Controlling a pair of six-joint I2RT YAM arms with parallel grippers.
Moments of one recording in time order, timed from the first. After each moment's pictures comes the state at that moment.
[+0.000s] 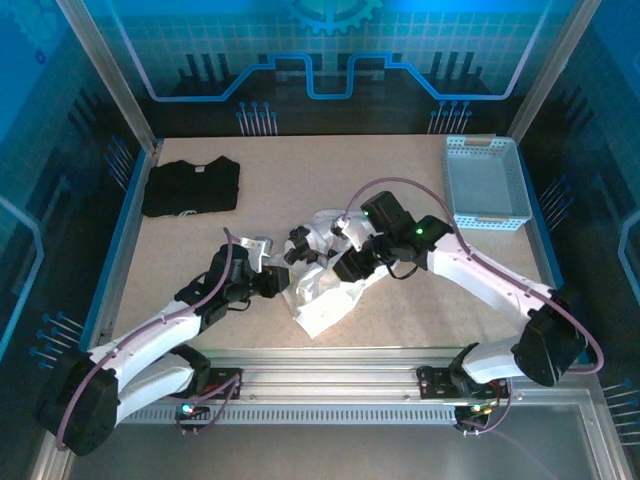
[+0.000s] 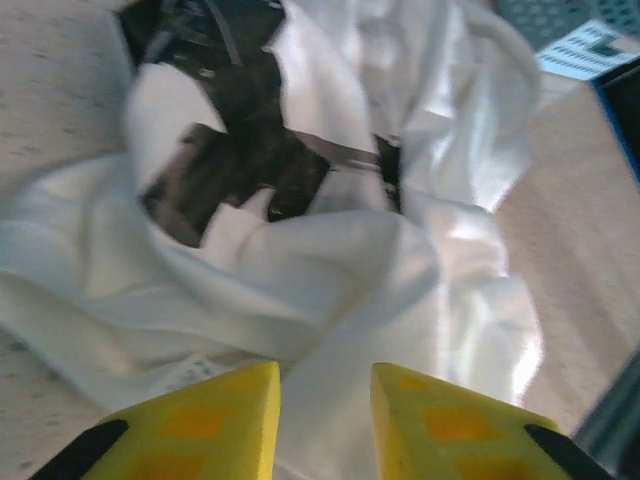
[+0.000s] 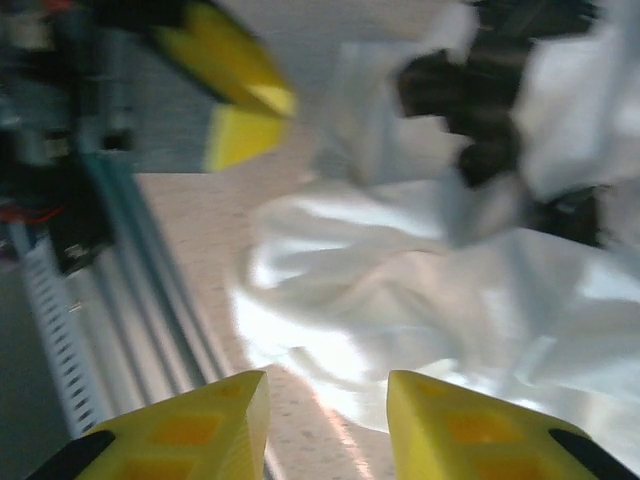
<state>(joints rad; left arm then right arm) -0.47 0.98 0.42 -0.06 0.25 -0.53 0.67 1.40 1.14 -0.73 -0.41 -0.01</state>
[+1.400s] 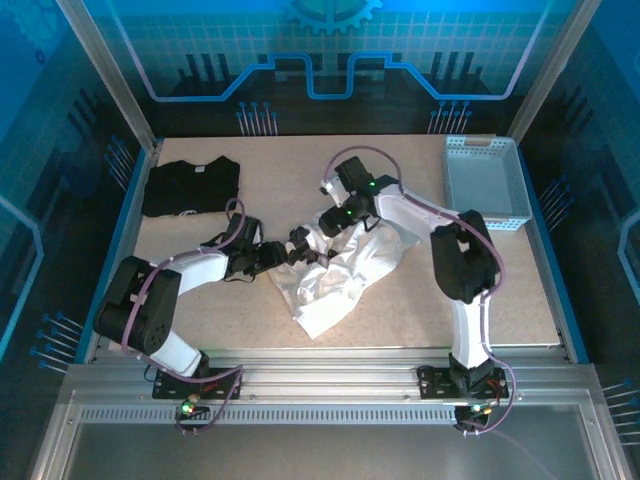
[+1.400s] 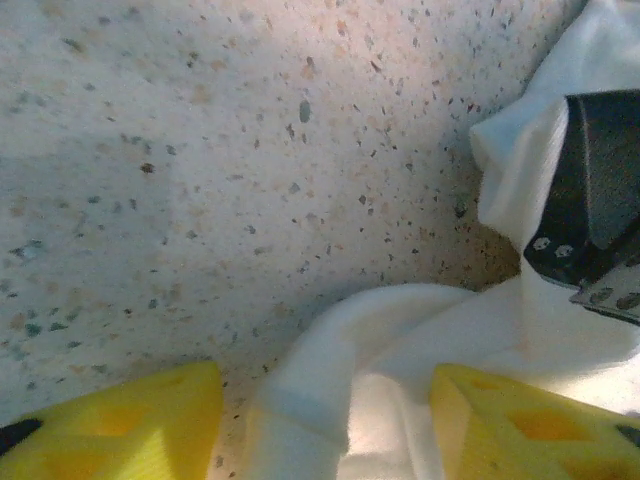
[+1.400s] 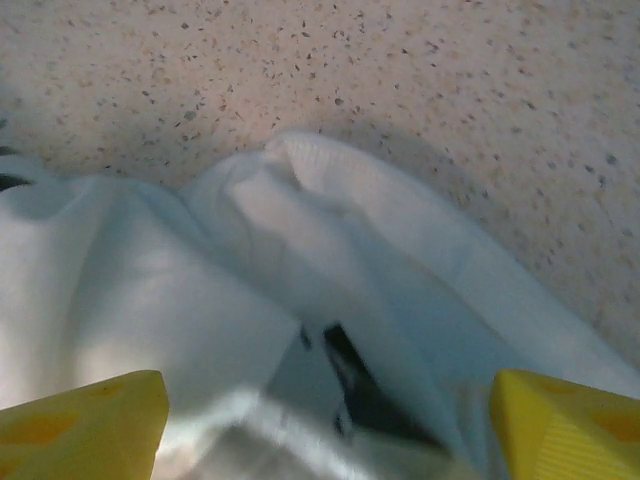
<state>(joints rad) -0.28 1.57 0.70 -0.12 0.25 -0.70 0.54 2.05 1.61 -0.66 -0.10 -0.13</state>
